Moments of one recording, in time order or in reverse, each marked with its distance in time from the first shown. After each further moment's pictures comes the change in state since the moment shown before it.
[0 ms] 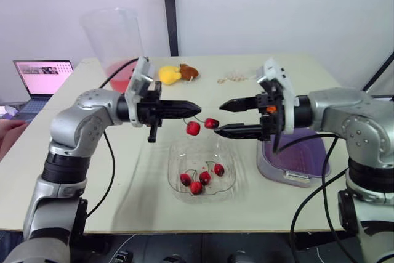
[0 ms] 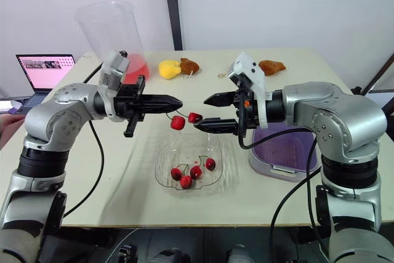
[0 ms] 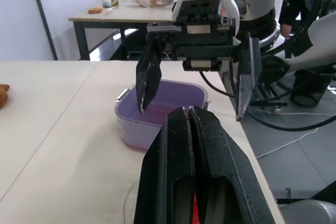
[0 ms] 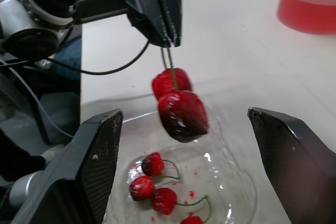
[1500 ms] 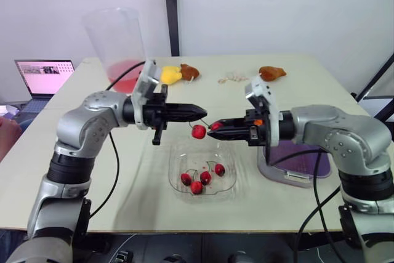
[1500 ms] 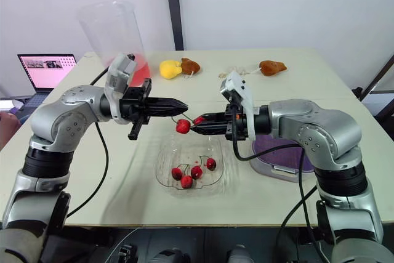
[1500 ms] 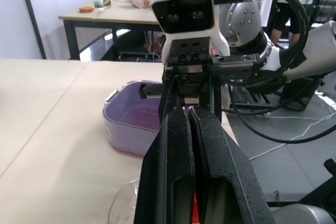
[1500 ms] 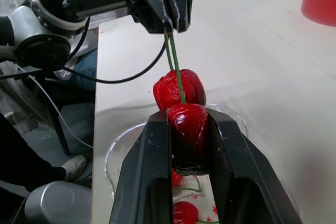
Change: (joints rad) left arm -0.004 -0.022 -0.020 -0.013 -0.022 0.039 0.028; right arm 0.141 -0.018 0.072 0.040 0.126 -0.181 -0.117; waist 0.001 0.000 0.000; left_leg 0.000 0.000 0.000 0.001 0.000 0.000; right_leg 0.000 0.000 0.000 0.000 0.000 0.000
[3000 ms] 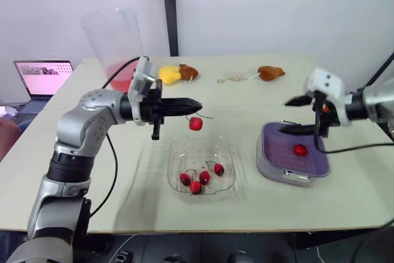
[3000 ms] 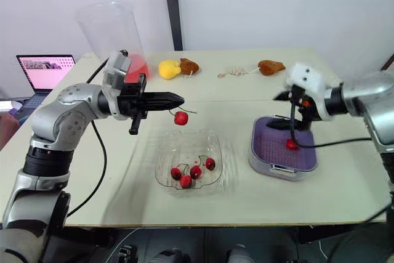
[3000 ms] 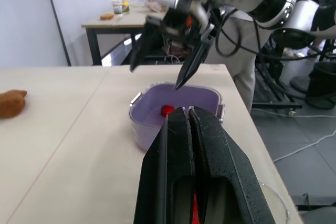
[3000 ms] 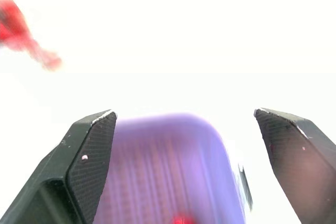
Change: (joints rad) left arm -0.017 -0.016 0.013 0.071 0.052 -0.123 -0.007; right arm -0.081 -0.338 -0.013 0.226 -0.339 -0.268 0.334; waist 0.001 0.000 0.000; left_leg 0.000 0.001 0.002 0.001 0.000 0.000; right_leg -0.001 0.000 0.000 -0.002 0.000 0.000
